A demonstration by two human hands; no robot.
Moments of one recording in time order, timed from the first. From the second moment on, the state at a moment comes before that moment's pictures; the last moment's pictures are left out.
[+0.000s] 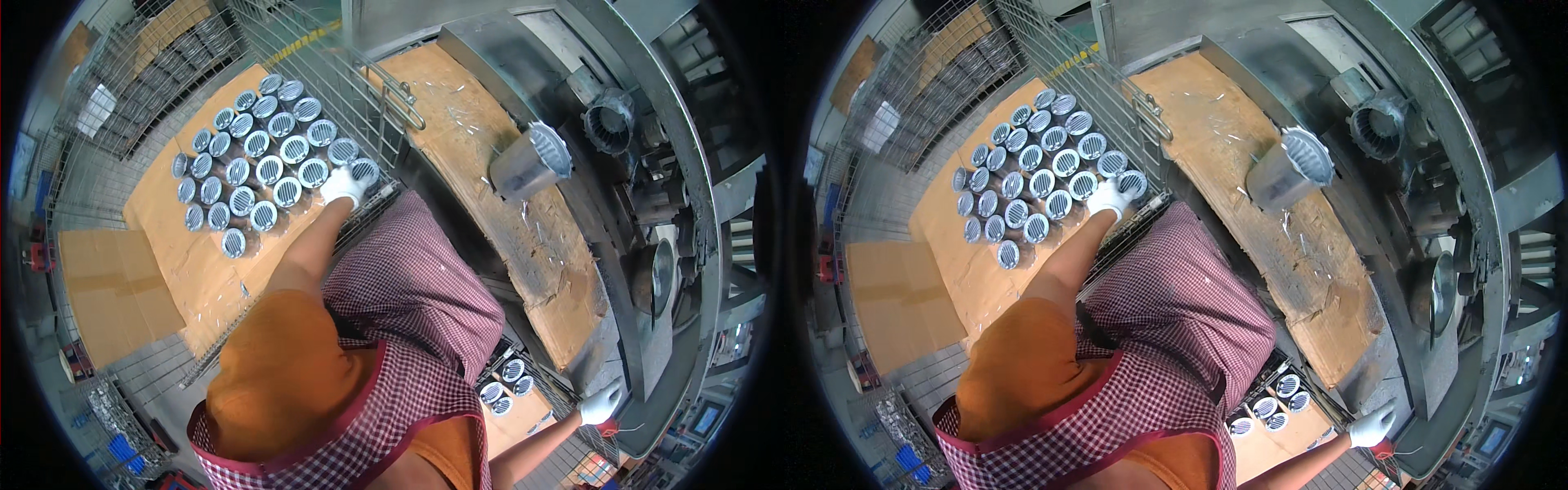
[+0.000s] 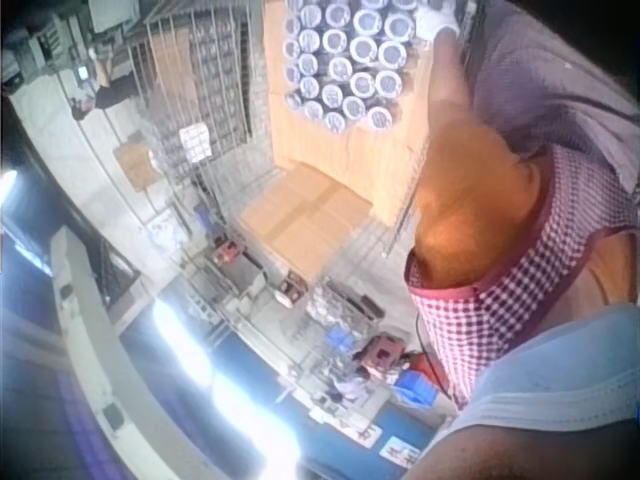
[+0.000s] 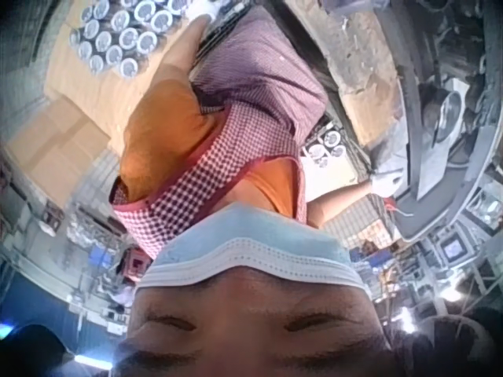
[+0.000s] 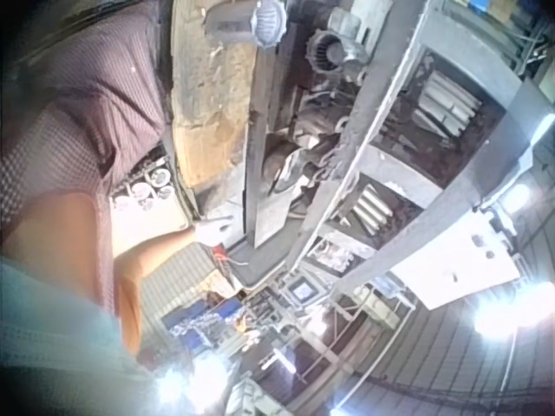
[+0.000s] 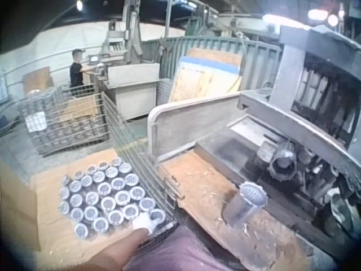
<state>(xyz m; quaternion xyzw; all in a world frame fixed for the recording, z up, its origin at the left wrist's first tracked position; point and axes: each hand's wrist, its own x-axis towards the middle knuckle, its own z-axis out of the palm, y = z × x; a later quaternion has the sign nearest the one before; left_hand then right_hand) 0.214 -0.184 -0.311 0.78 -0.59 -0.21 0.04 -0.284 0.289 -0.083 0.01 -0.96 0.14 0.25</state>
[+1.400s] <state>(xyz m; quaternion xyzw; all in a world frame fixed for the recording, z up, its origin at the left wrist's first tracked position) 0.088 -0.266 0.007 0.07 -0.96 0.24 -0.08 -0.259 0.271 -0.080 0.09 -0.92 0.23 0.30</state>
